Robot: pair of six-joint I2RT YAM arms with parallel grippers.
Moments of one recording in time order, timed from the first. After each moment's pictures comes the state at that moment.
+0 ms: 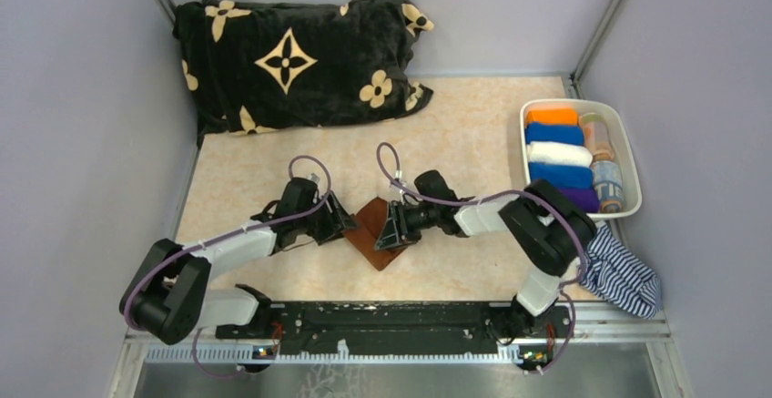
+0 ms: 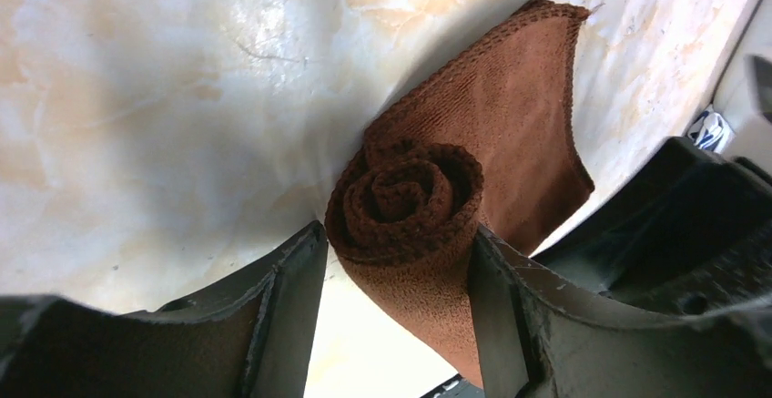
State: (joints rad) left arm -0.50 1.27 0.44 -0.01 0.19 -0.92; right arm 0.71 1.75 0.66 0.39 -0.80 0.77
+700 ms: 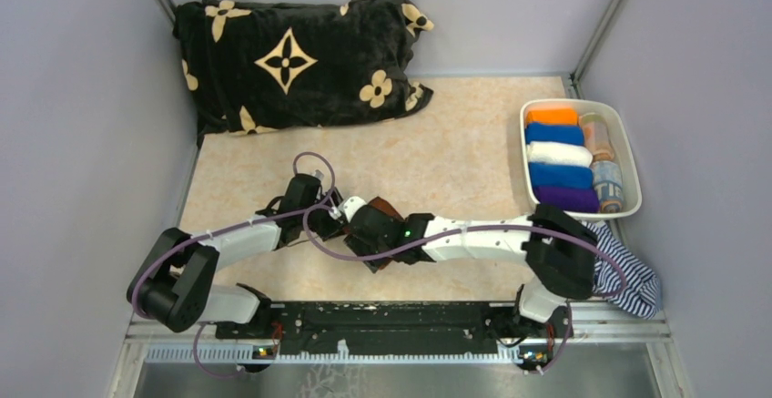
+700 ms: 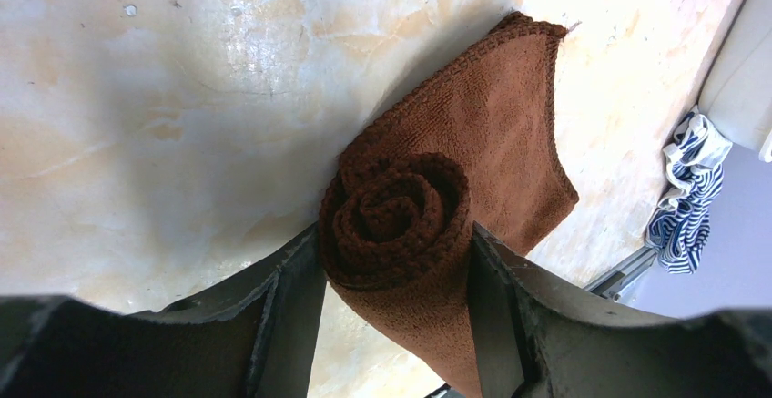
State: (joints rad) left arm -0.51 1.35 0.48 0.05 0.22 -0.92; right arm 1.22 1.56 1.02 -0.35 0.15 0.27
